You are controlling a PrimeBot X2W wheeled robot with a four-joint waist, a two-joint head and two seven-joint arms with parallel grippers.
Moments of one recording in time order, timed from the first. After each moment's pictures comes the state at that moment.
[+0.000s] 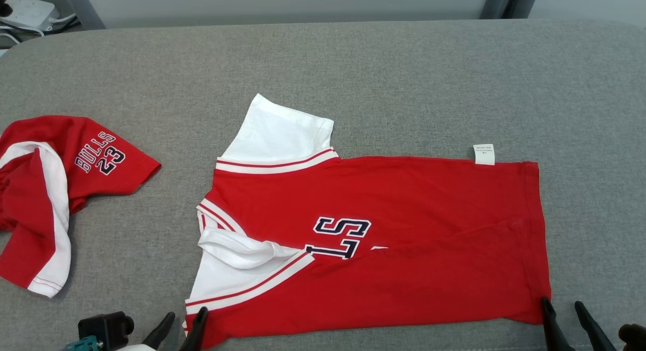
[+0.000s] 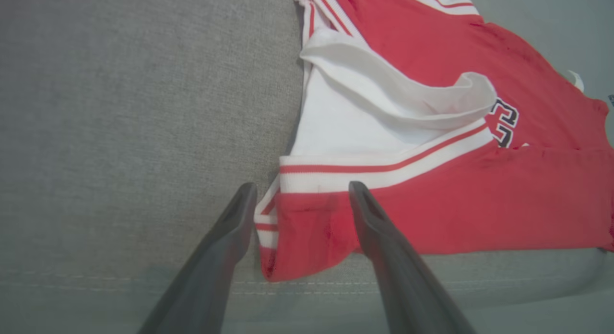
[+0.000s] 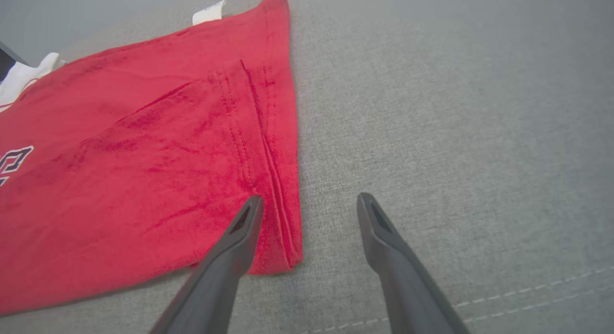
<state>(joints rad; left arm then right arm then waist) 0.14 0.43 -0.40 -0.03 -0.89 0.22 0.12 0.09 -0.16 0.05 0.36 0.49 0.13 -0.19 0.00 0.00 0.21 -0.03</state>
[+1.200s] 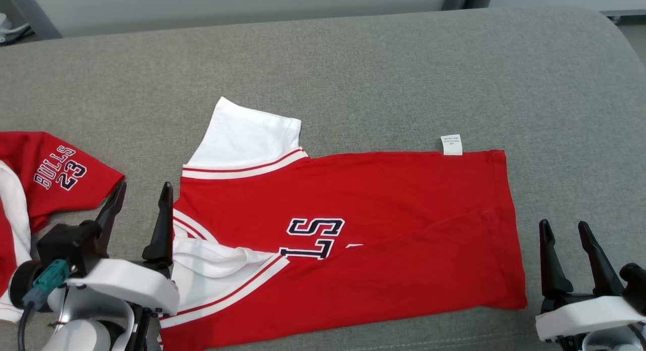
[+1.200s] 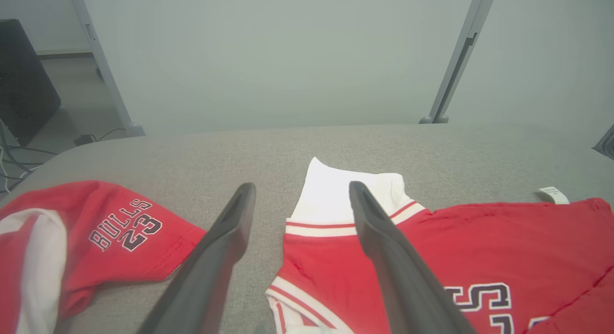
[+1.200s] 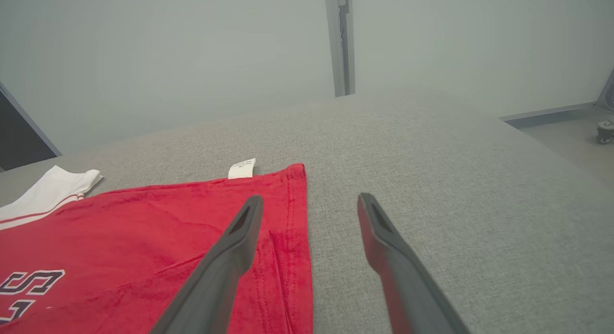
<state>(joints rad) -0.11 0.50 -0.37 -0.16 -0.60 0.36 -0.03 -0.03 -0.09 -0.04 0.20 0.32 0.13 -0.24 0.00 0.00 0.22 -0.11</state>
